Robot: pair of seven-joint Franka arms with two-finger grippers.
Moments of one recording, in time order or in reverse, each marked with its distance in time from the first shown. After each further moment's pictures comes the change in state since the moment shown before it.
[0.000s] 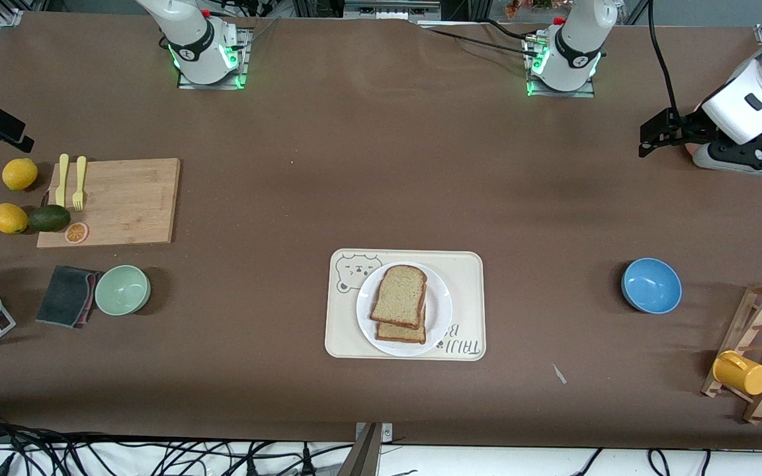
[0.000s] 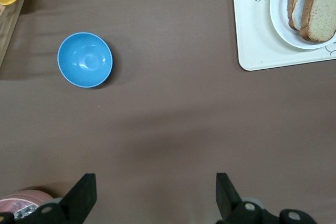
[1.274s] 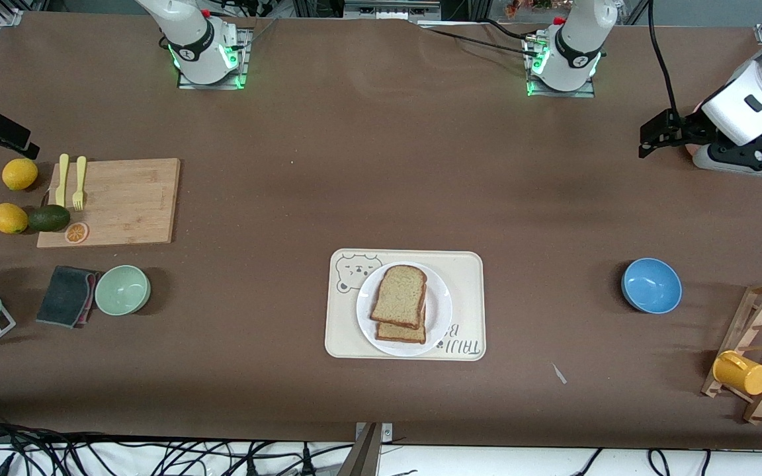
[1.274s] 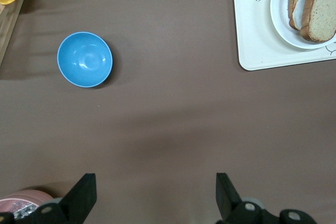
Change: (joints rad) left arm 0.000 0.002 0.000 0.000 0.000 0.000 0.000; right arm 0.001 0.018 -0.001 -0.002 0.011 0.014 -0.001
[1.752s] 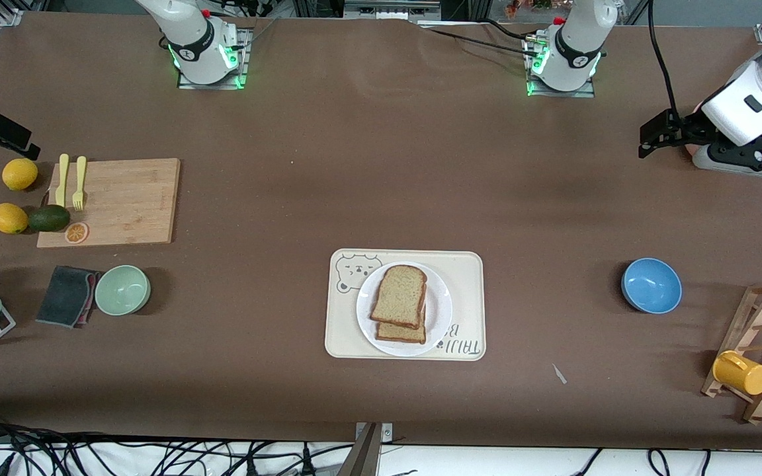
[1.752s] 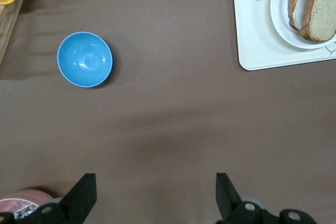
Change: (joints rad) left arm 0.000 0.000 0.000 0.000 0.000 0.000 0.000; right arm 0.001 -0.001 0.002 0.000 0.000 0.013 -0.001
